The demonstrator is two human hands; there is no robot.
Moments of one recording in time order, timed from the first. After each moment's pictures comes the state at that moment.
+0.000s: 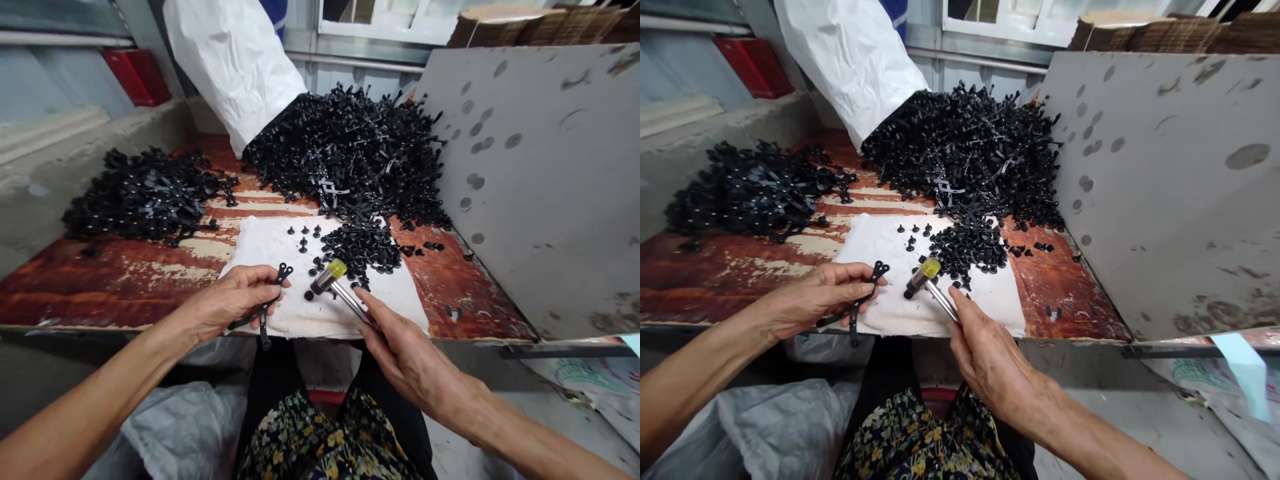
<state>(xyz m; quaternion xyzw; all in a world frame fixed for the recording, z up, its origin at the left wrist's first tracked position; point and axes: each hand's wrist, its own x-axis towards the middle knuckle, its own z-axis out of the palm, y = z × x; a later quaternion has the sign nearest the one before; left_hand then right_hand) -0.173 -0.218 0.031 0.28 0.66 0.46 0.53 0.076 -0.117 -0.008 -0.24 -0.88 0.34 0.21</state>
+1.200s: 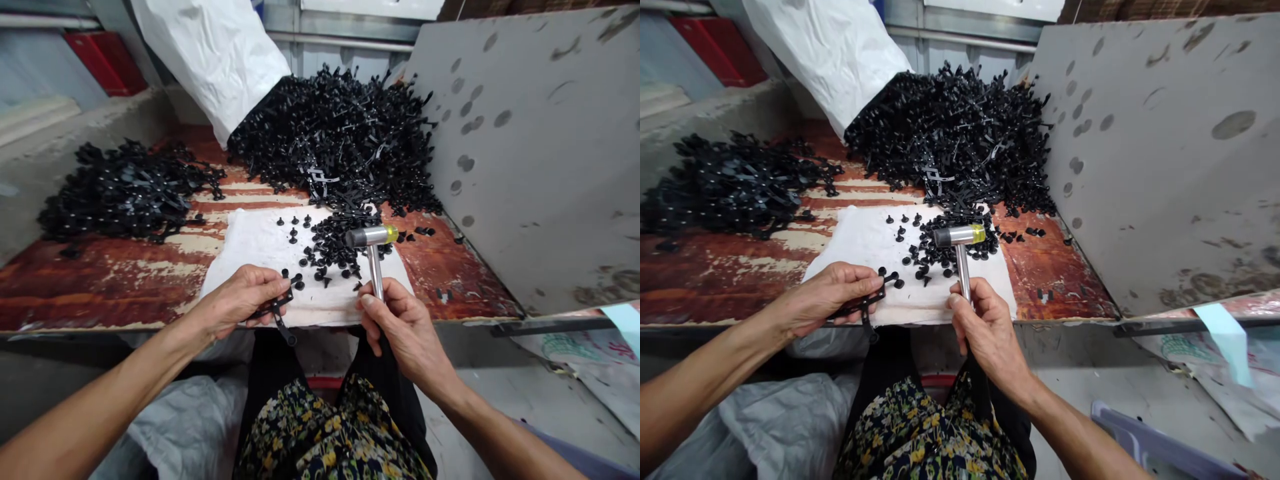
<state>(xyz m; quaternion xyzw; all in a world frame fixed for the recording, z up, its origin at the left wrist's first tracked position) -0.152 -0.204 0.022 0.27 0.69 0.39 0.55 0.065 -0.124 -0.016 -0.34 -0.58 0.67 0.31</state>
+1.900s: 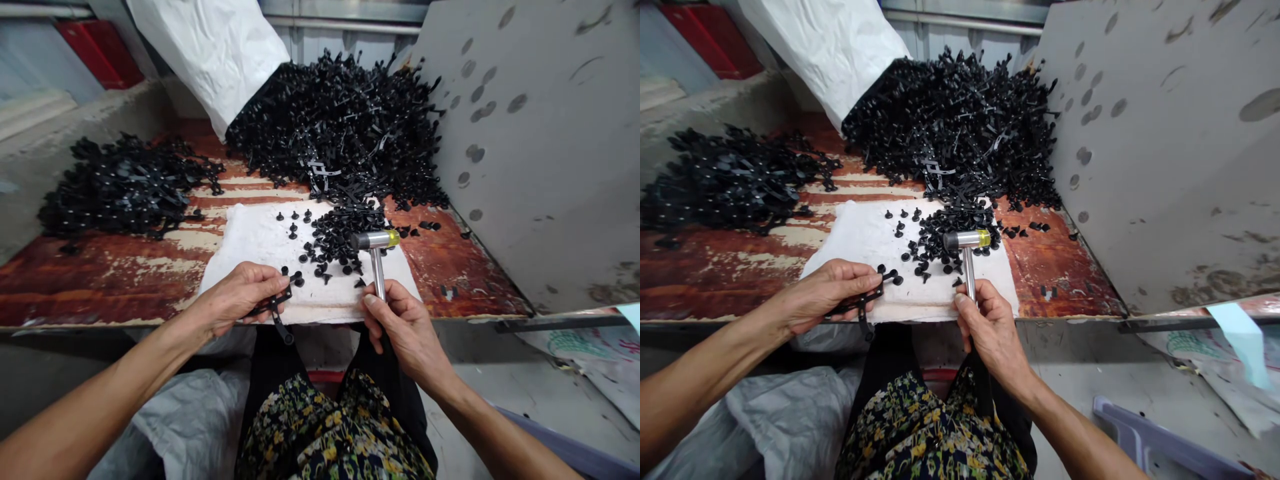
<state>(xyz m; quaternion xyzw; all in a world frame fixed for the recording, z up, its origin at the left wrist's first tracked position) -0.154 -0.205 0.019 0.27 0.69 0.38 0.55 0.069 -0.120 -0.031 -0.37 -0.55 0.68 0.31</state>
